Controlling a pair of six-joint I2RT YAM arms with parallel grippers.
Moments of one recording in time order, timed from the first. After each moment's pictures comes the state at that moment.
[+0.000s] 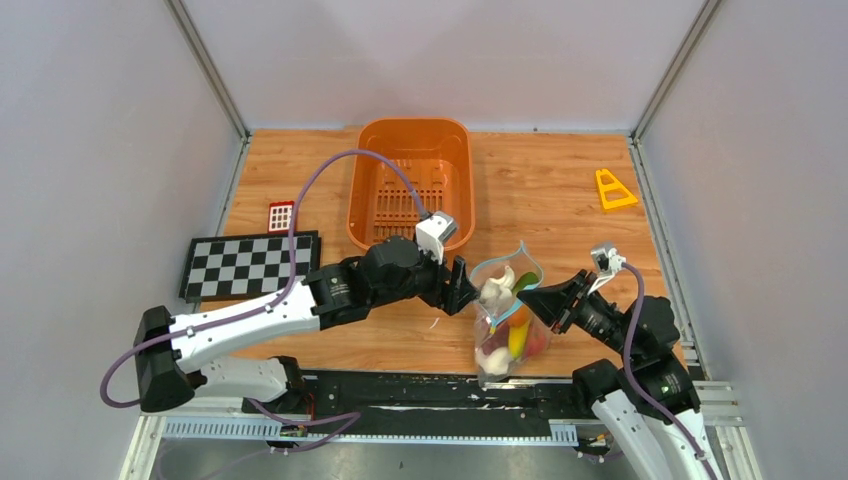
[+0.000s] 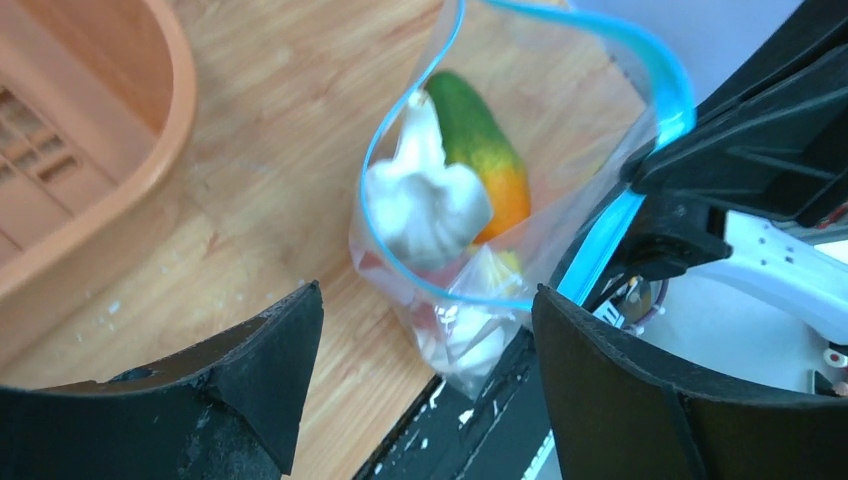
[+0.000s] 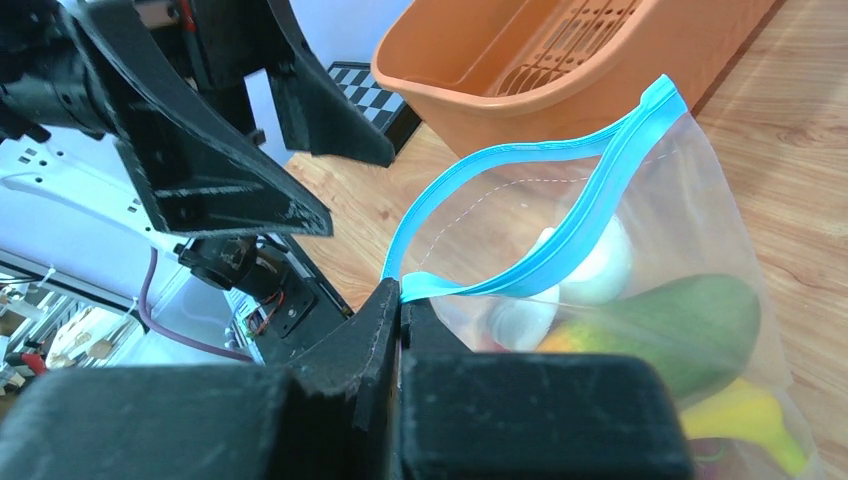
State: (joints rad) left arm -1.14 1.18 1.02 -0.22 -0.07 -0.47; right arm 0.37 0.18 0.54 -0.42 -0.51 0.53
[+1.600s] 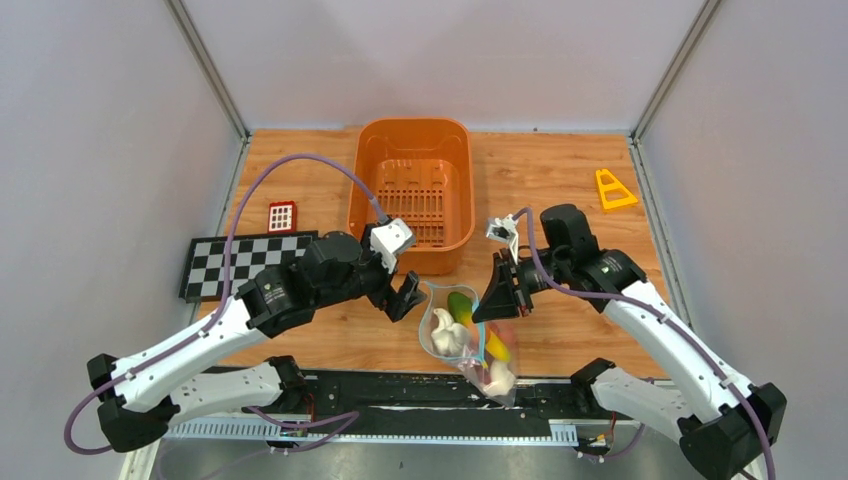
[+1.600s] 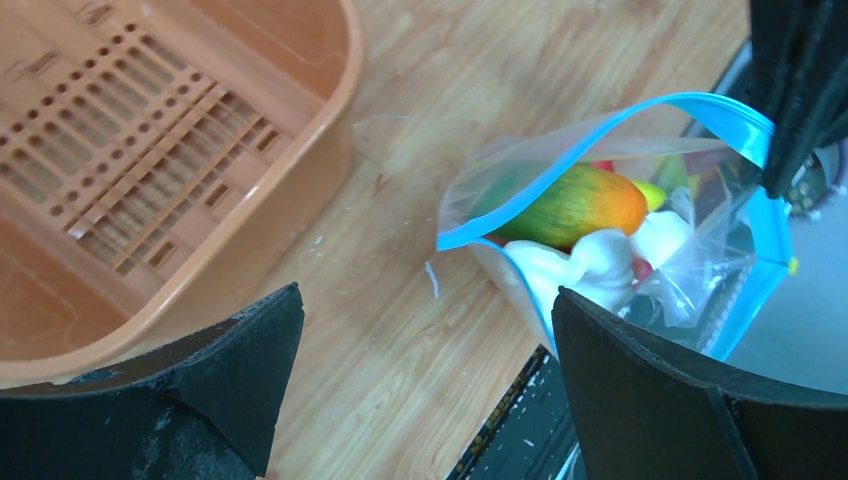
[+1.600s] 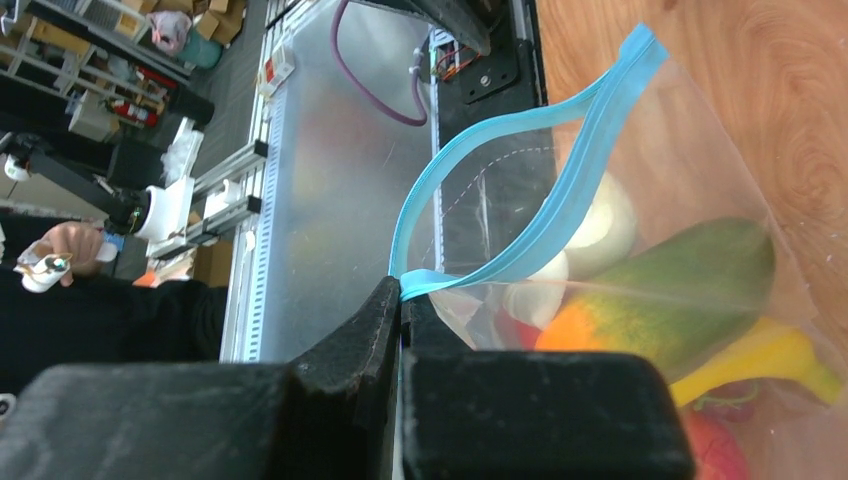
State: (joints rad) left arm -1.00 0.90 0.98 -0.54 -0.02 -0.12; right arm 0.53 0.96 0.91 -0.63 -1.15 0.06
